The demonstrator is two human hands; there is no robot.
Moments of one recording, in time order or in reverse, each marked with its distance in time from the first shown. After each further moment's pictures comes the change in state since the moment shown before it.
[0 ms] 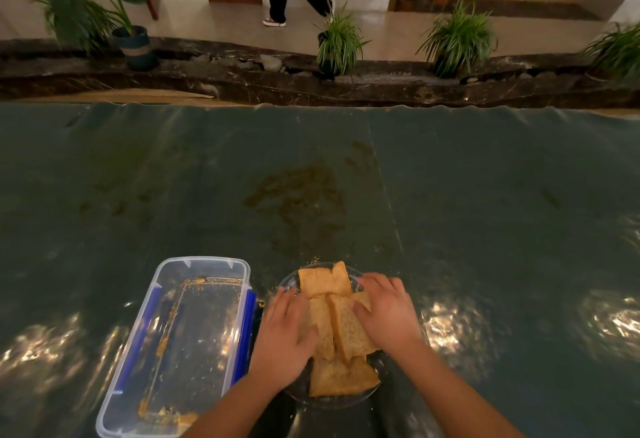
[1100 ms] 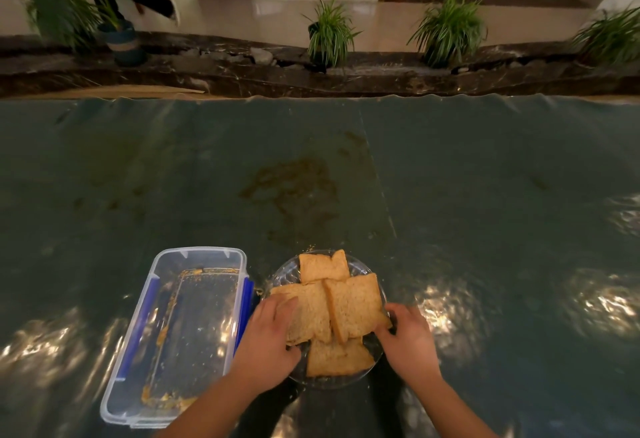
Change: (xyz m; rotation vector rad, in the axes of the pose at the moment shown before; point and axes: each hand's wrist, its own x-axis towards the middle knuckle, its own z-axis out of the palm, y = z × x) left_hand -0.028 -0.021 -0.011 0.128 -0.050 0.109; right_hand -0.072 0.021 0.007 0.306 0.032 0.355
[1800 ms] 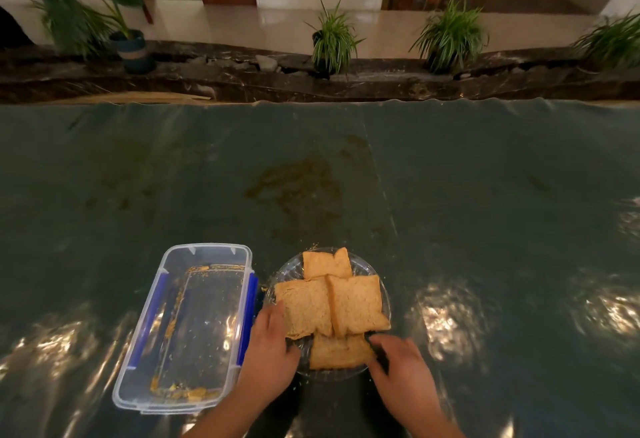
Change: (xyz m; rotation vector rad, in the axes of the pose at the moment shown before) left_hand -0.021 0.016 0.009 -0.262 0.049 -0.285; right_hand -0.059 0.004 0.006 -0.012 -0.025 -0.225
